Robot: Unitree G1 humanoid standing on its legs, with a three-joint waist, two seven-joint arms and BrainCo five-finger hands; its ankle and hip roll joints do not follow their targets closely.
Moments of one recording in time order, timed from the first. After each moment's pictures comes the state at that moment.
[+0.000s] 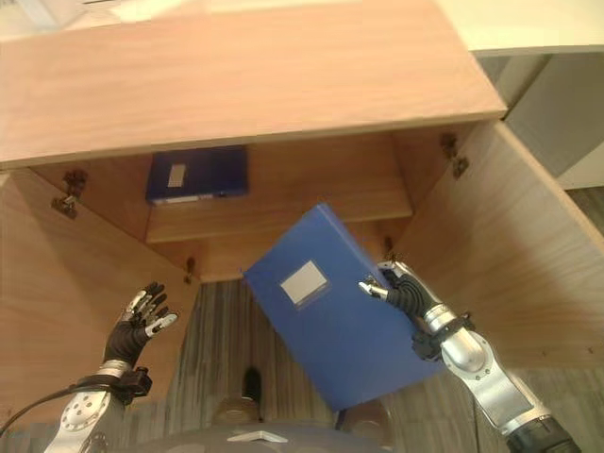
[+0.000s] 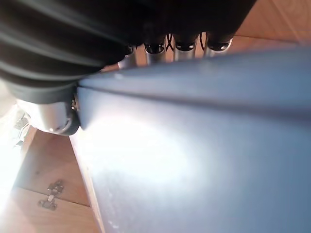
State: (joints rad) left arm 0.41 0.47 -0.09 0.12 -0.56 -0.28 -0.24; right arm 0.09 -0.75 0.32 -0.07 -0.04 -0.24 0.17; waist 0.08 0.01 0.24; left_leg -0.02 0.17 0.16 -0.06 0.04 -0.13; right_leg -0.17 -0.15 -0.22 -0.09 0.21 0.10
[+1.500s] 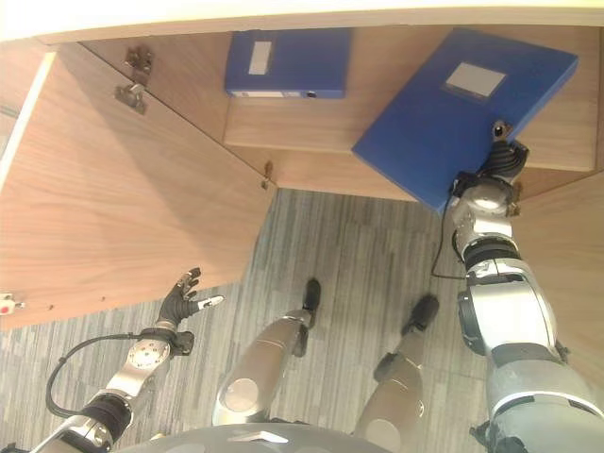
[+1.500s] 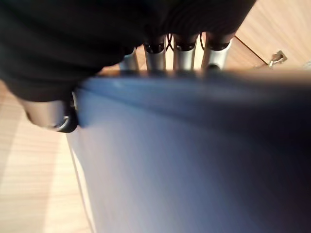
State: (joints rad) left arm -0.08 0.43 -0.39 0.69 -0.36 -0.33 -0.05; right arm -0.98 -0.52 0.13 1.21 0.56 -0.19 -0.30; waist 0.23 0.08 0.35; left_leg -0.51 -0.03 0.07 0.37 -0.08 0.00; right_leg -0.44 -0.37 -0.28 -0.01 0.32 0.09
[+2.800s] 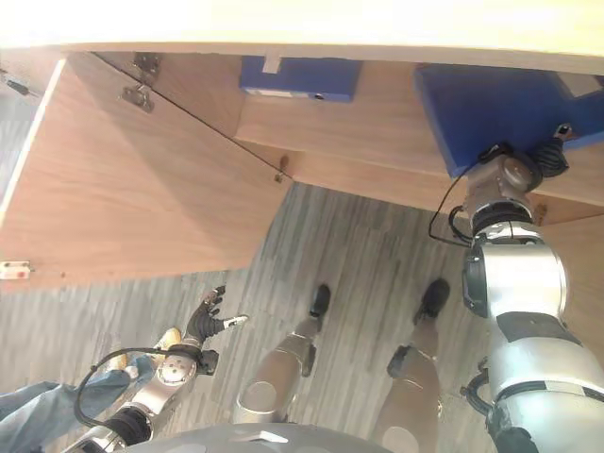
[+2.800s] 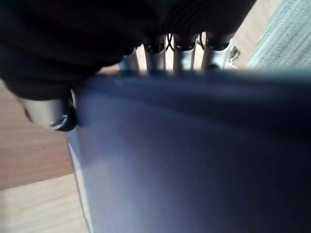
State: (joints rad) left arm -0.04 0.34 -0.53 0.71 -0.32 -0.32 0.05; right arm -1.19 -0.53 -0.01 1.39 0.94 -0.26 -0.56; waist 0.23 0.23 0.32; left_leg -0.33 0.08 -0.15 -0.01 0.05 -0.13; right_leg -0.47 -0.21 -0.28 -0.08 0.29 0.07
